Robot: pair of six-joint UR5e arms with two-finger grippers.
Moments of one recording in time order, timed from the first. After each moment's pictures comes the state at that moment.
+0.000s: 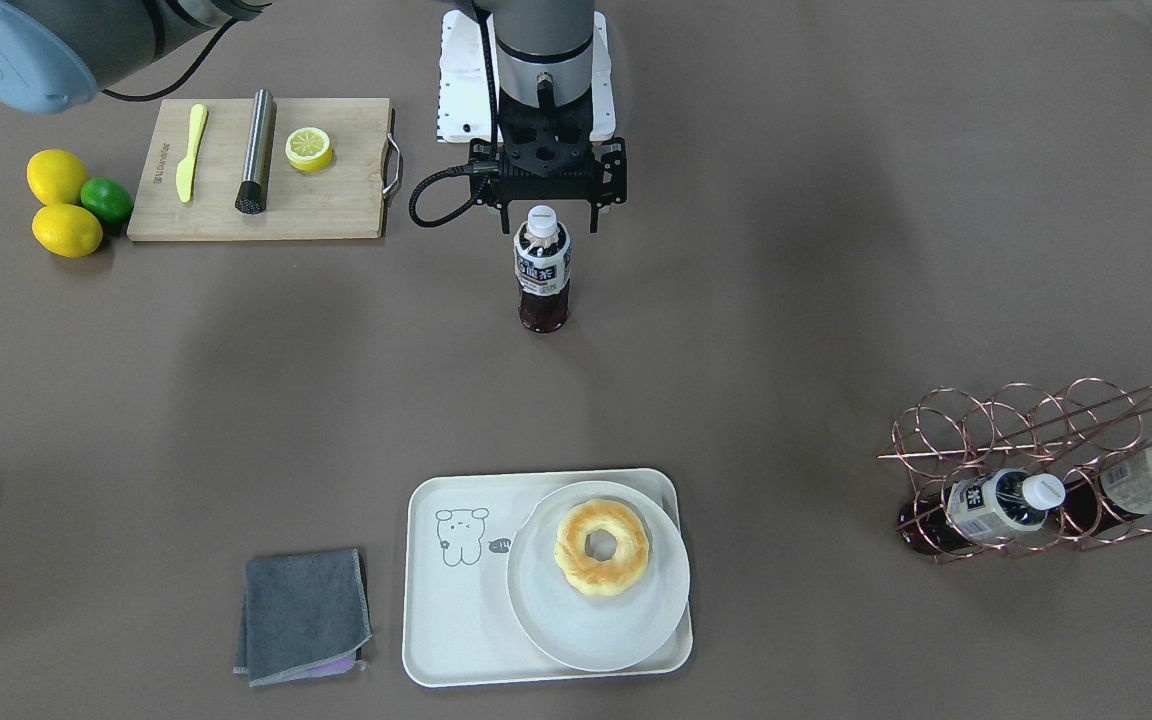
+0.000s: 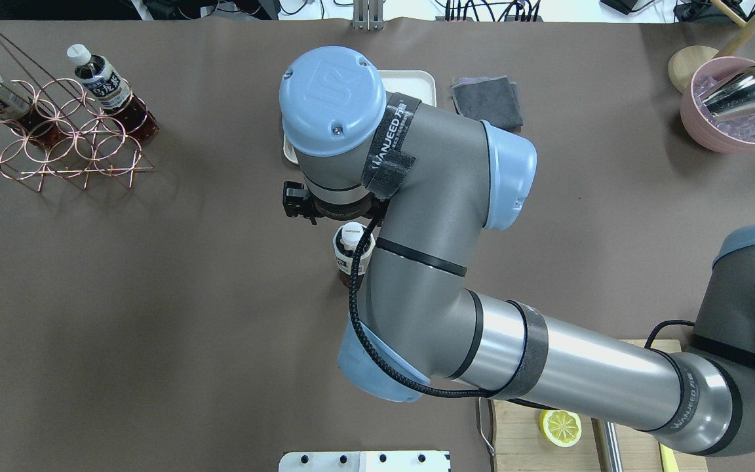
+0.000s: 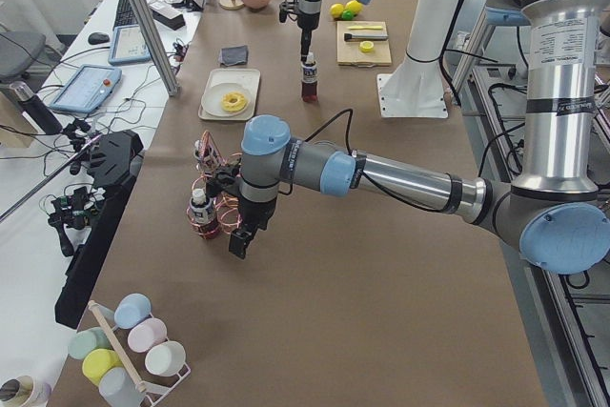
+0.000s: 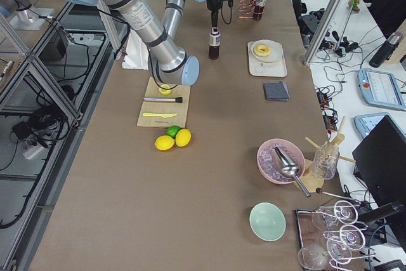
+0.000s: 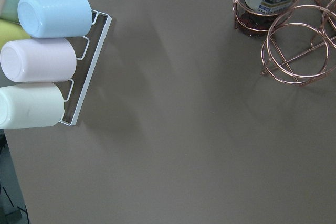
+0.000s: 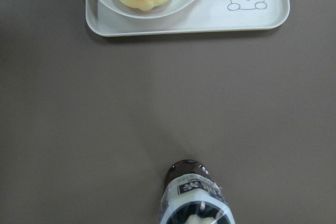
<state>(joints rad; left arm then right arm) -1.52 -1.53 -1.84 -1.62 -2.14 0.21 0.51 -0.59 1.71 -1.91 1.81 1.24</state>
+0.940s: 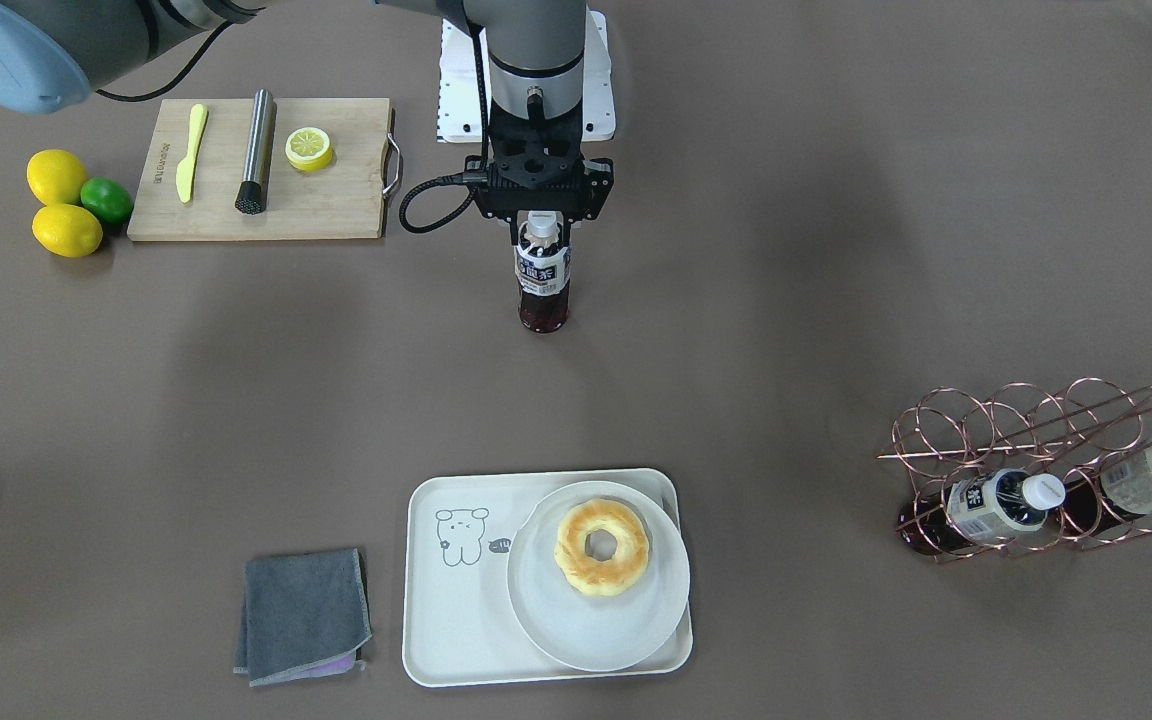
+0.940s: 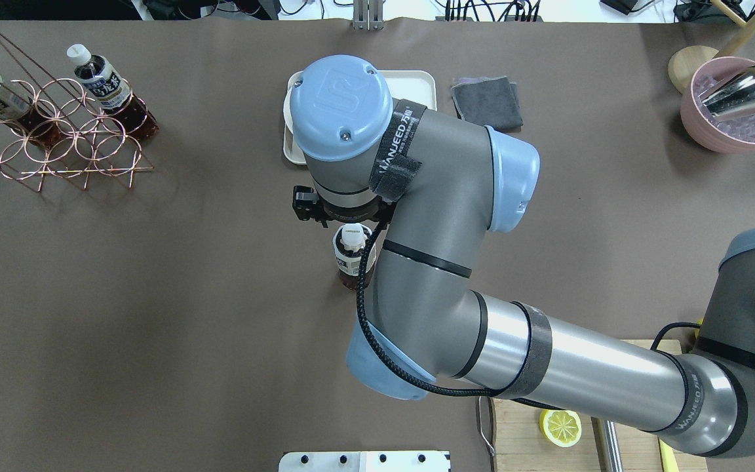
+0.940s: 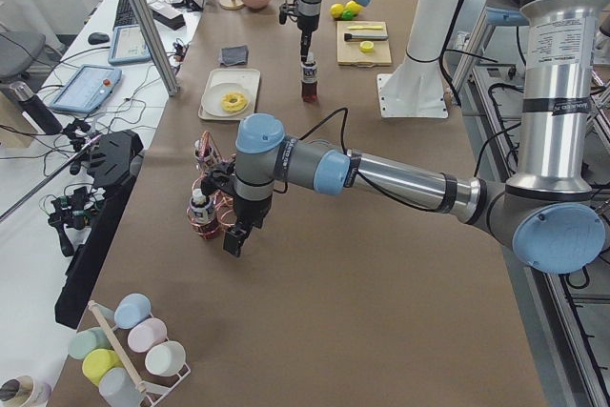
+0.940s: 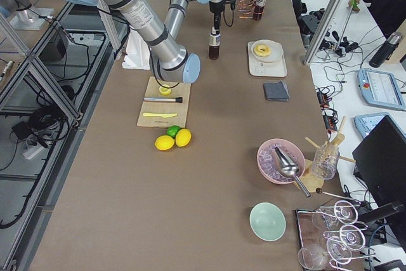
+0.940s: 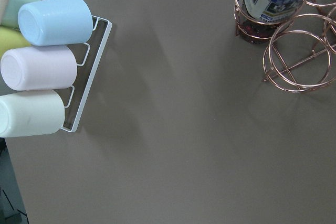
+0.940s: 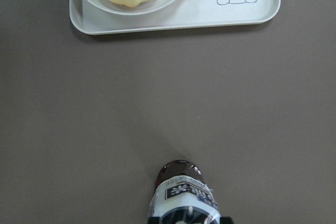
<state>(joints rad) -1.52 -1.55 -1.83 -1.62 -2.14 0.21 0.51 -0.61 1.71 -1.91 1.82 1.26</state>
